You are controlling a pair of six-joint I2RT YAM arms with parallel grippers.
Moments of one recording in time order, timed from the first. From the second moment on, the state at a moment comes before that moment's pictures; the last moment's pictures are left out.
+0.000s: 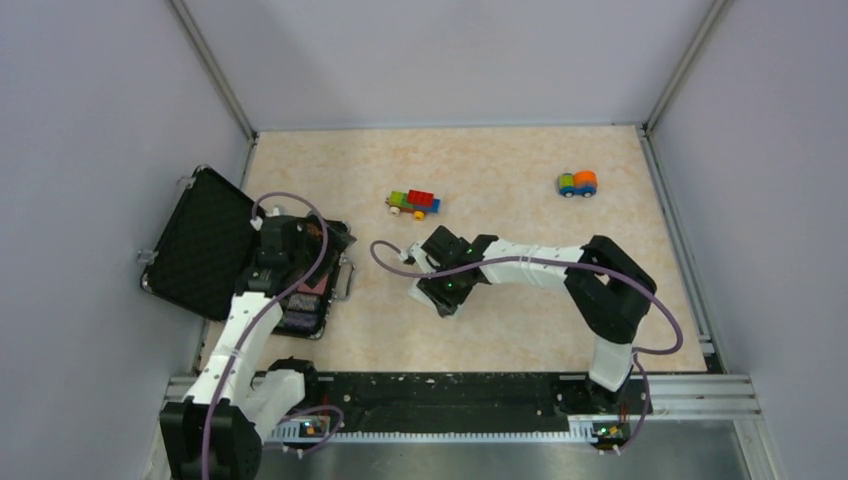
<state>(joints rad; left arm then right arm) -0.05 0.95 0.68 -0.44 0.15 -0.90 0.95 1.82 1.16 -0.53 -0.09 -0.06</state>
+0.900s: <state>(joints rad) -0.17 1.00 0.73 0.32 0.69 -0.87 0.65 1.64 1.29 0.23 -0.92 0.85</state>
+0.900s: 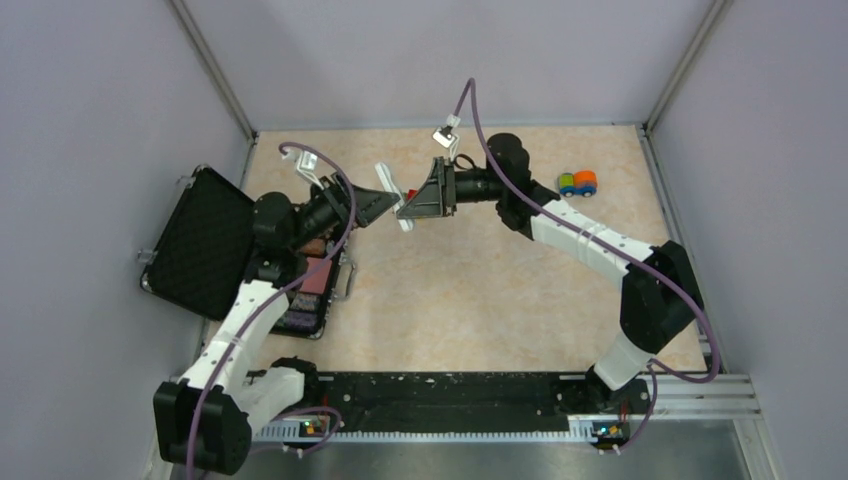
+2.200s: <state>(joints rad) -0.35 1.28 0.86 -0.13 0.22 -0.71 0.37 1.57 1.05 -0.21 -0.53 0.77</state>
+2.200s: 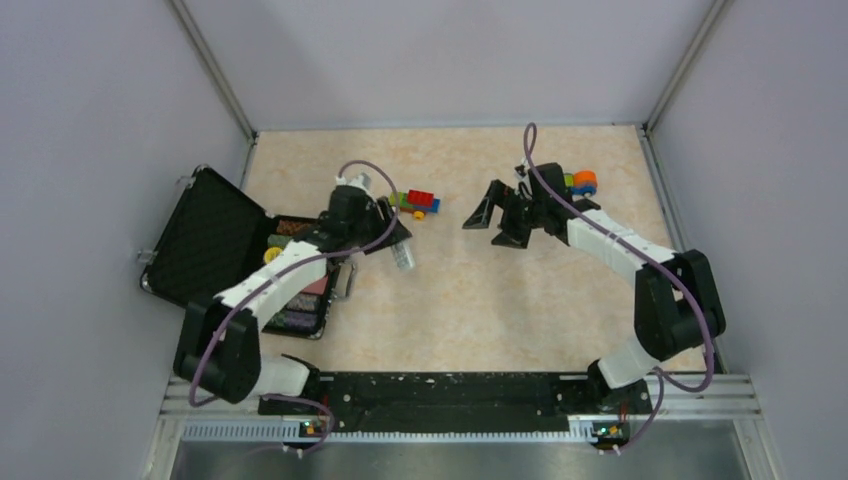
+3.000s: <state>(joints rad) -0.58 1.73 1.05 -0.45 -0.10 -0.71 0.38 1.34 0.97 -0.48 -0.15 0.64</state>
